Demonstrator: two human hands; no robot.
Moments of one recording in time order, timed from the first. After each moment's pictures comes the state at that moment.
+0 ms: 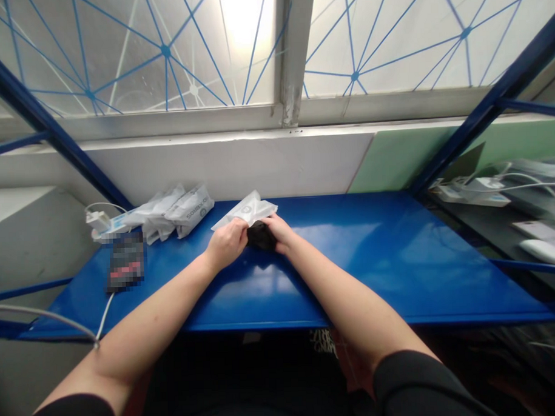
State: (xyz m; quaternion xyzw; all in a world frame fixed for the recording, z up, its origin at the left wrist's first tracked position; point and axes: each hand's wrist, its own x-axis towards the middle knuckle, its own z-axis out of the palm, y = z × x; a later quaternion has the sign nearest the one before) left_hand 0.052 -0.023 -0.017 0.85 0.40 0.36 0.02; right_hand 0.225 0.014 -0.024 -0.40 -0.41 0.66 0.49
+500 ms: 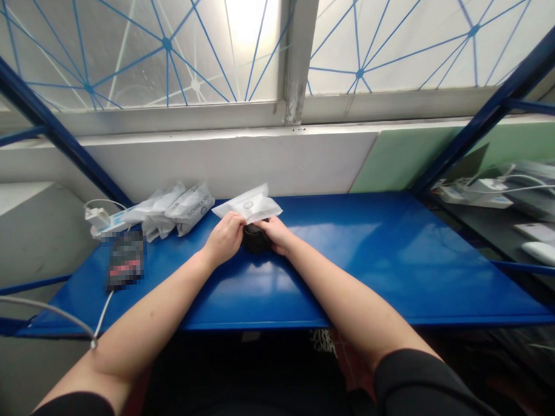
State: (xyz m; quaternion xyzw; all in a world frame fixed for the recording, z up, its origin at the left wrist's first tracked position) left_hand 0.043 -0.014 -0.017 0.85 0.37 0.38 -0.02; right_hand 0.221 0.010 -0.027 -0.36 -0.46 0.66 0.47
